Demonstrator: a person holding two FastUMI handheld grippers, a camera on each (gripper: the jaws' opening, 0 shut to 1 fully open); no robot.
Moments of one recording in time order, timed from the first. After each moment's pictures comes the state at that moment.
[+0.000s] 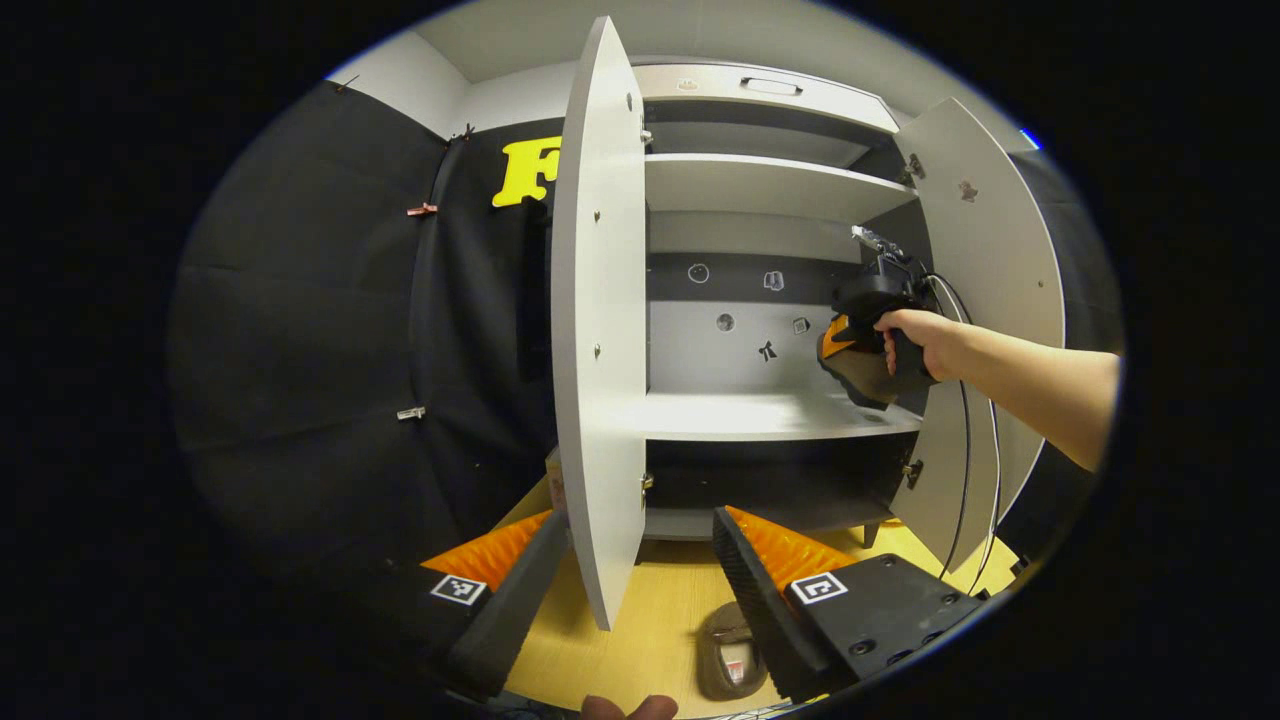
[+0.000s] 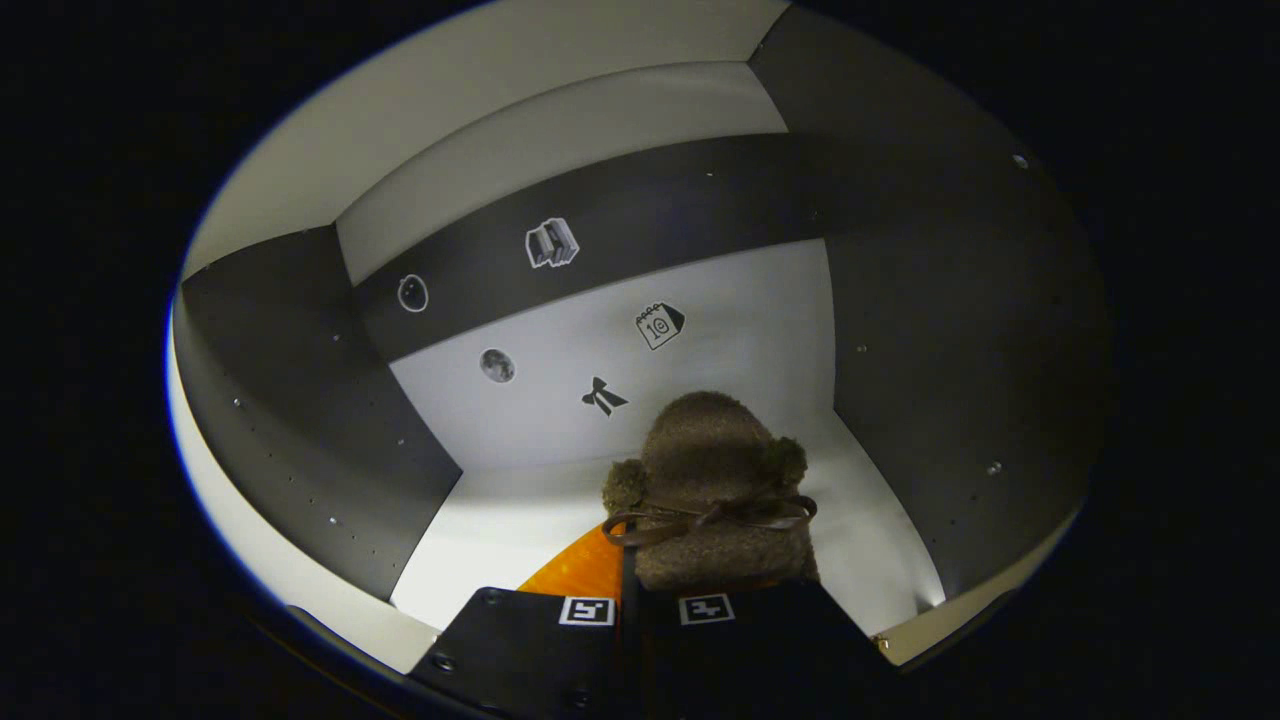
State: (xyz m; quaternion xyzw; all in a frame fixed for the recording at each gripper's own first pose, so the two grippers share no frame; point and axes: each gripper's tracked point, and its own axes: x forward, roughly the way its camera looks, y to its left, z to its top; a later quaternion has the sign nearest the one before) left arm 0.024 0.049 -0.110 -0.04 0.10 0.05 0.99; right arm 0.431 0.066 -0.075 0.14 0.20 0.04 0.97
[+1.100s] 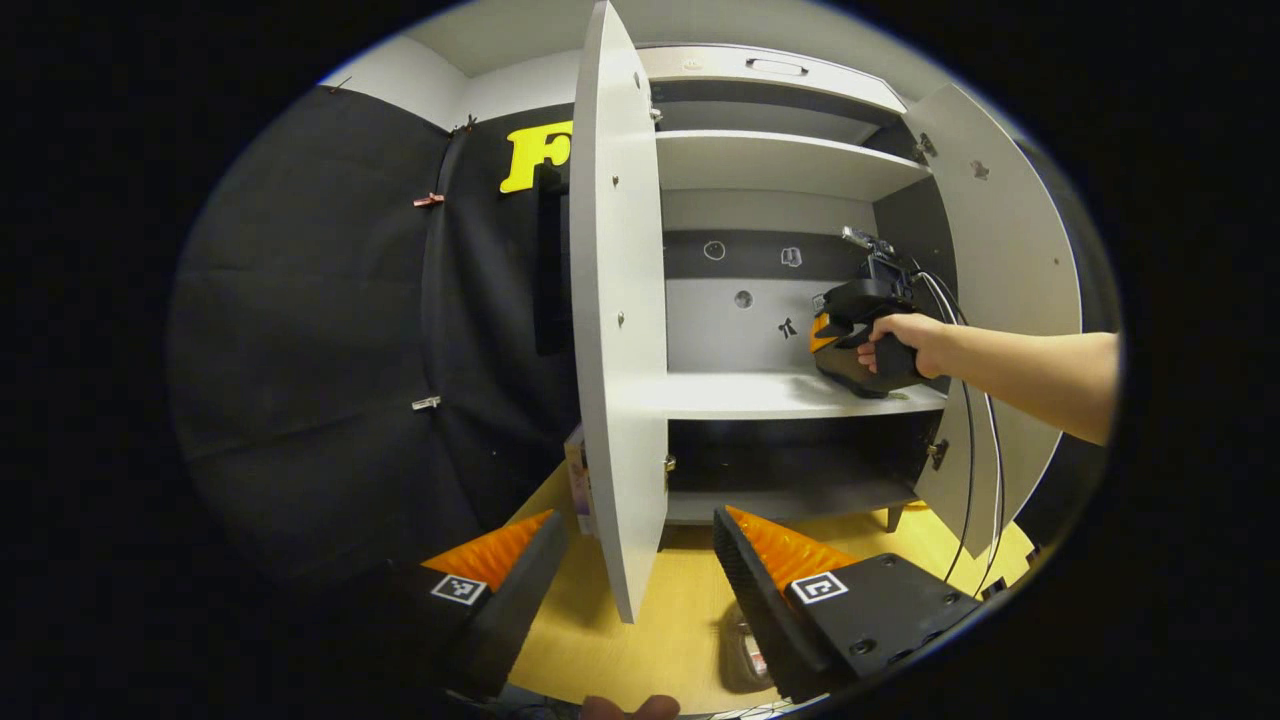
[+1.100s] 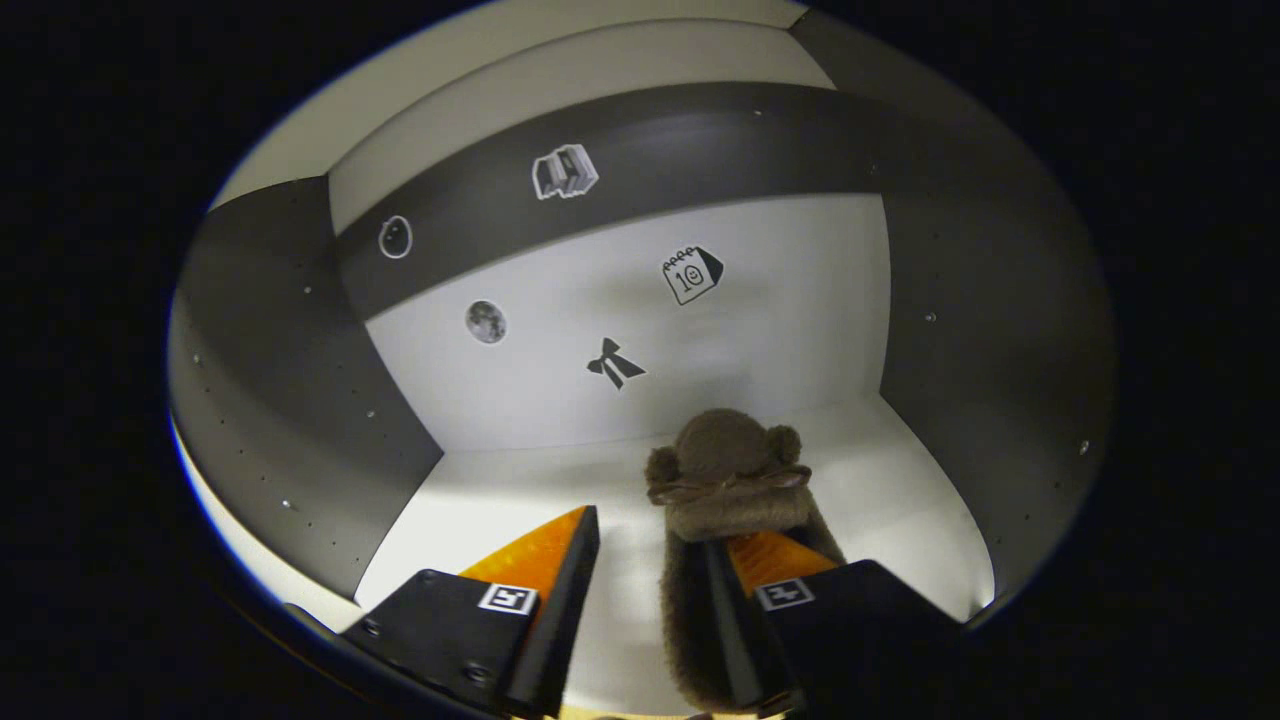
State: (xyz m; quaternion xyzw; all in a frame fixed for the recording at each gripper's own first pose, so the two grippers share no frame) left arm 0.030 0.058 -0.123 -0.03 0.12 0.06 0.99; right arm 0.434 0.095 -0.110 0.10 0.21 0.06 0.97
